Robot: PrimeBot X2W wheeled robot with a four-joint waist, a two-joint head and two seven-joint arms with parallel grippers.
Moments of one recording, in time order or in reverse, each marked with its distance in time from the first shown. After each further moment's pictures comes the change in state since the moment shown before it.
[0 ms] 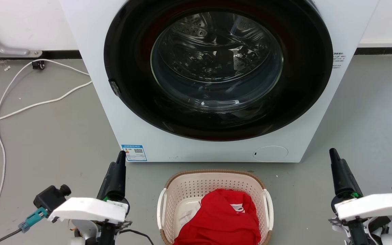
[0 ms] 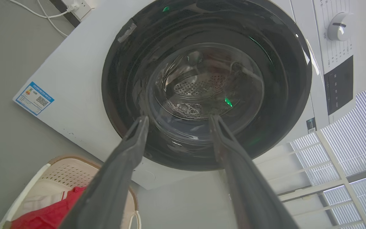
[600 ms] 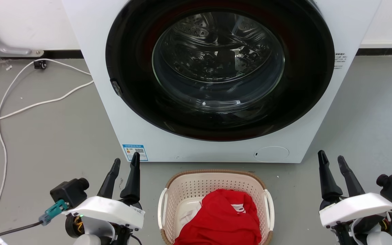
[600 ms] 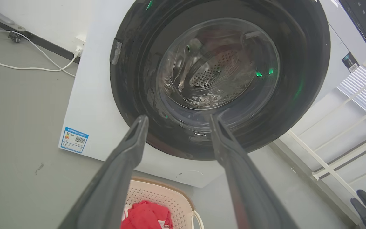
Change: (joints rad) left arm -0.003 0.020 -0.069 -0.001 0.396 0.019 -0.063; right arm 0.000 0.000 0.034 0.002 -0.411 0.000 -0.061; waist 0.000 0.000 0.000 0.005
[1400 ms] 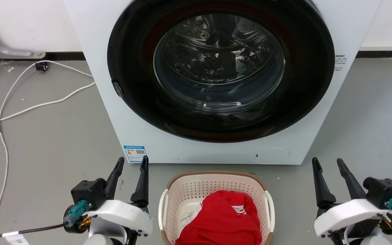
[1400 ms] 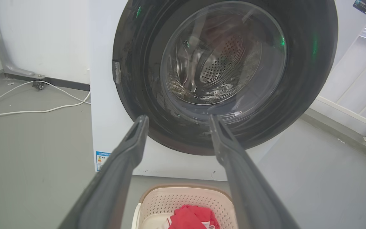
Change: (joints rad) left arm -0.006 0.028 -0.071 0.021 0.266 0.054 -0.068; right arm 0.028 0.001 0.005 -0.021 -0.295 0.000 -0.009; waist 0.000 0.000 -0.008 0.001
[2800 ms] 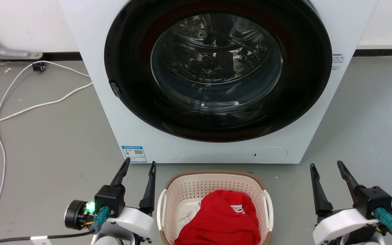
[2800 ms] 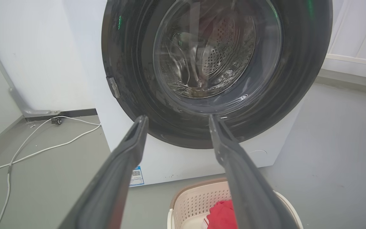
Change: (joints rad) left arm -0.014 -0.018 0.002 0.080 0.299 -0.001 -0.085; right arm 0.033 0.000 -0.004 -0.010 -0.235 0.000 -0.074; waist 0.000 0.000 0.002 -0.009
